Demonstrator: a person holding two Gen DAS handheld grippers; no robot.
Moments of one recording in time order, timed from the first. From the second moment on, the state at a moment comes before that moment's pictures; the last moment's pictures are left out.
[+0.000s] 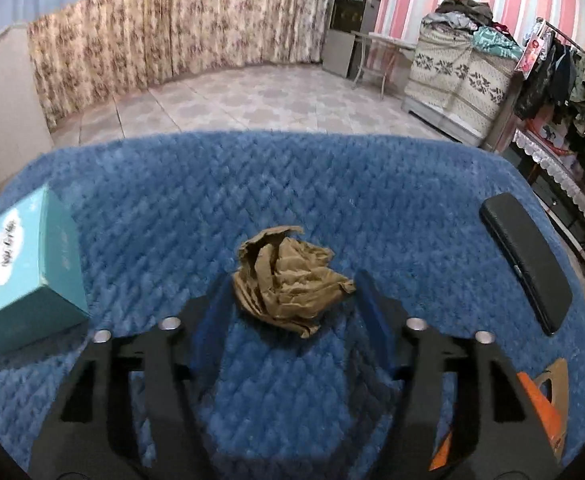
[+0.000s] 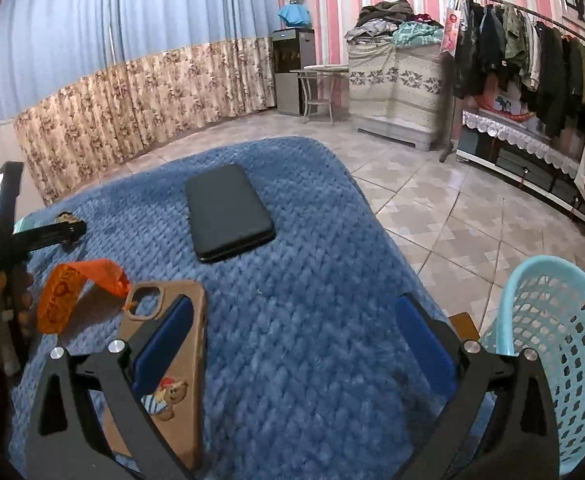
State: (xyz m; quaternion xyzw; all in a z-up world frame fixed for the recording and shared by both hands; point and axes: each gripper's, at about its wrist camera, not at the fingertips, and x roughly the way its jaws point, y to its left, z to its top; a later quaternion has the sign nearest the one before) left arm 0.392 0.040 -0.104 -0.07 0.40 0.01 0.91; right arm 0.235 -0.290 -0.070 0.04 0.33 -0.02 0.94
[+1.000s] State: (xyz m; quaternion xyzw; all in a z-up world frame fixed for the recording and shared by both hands) left arm 0.229 0.118 -0.083 -0.08 0.35 0.07 0.93; right arm 0.266 -0.158 -0.080 -0.07 0.36 0.08 0.93
